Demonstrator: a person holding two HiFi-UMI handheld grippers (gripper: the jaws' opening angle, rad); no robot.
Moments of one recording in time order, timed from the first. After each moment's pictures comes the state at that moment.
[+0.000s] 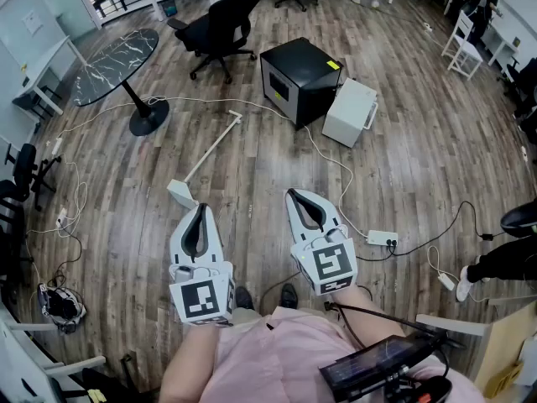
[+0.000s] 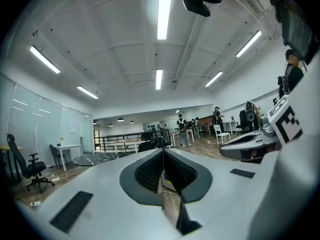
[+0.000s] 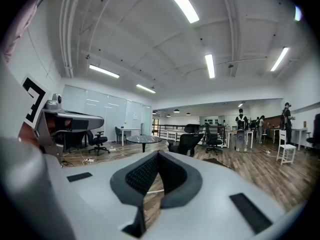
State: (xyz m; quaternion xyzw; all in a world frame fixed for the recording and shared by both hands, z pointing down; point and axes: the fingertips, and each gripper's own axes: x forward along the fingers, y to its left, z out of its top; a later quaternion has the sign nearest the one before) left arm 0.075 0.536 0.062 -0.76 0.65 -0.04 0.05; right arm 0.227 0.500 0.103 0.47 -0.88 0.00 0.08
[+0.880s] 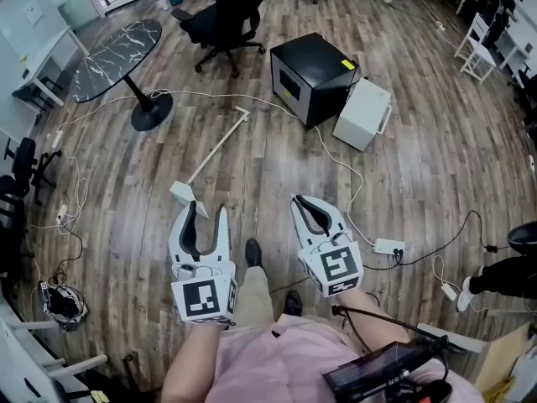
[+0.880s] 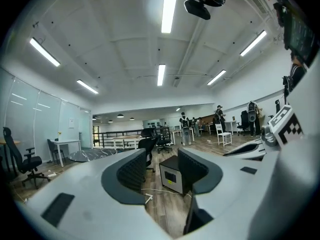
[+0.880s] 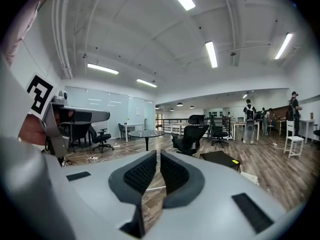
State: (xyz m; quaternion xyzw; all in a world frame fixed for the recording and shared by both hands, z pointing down) left arm 0.051 0.449 0.090 -0.76 0.65 -0.04 0.03; right arm 0.207 0.421 0.153 0.45 -0.89 0.03 0.10
